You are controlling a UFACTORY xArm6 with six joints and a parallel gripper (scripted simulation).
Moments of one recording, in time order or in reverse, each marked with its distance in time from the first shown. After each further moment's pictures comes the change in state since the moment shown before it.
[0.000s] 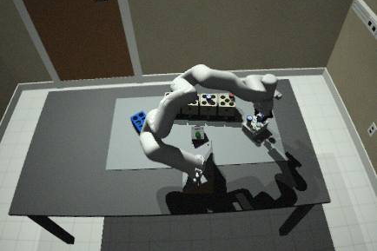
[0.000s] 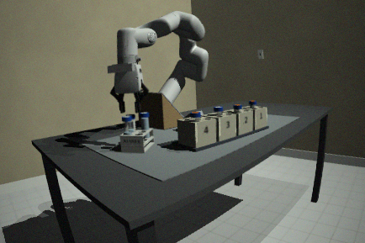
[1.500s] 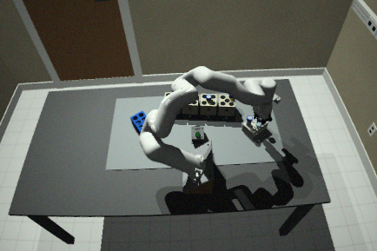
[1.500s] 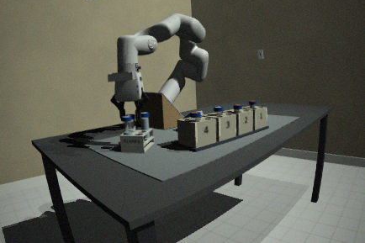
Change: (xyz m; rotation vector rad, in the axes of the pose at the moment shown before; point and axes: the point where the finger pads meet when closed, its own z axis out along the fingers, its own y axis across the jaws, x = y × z) arm 0.000 0.000 0.028 0.000 0.001 0.000
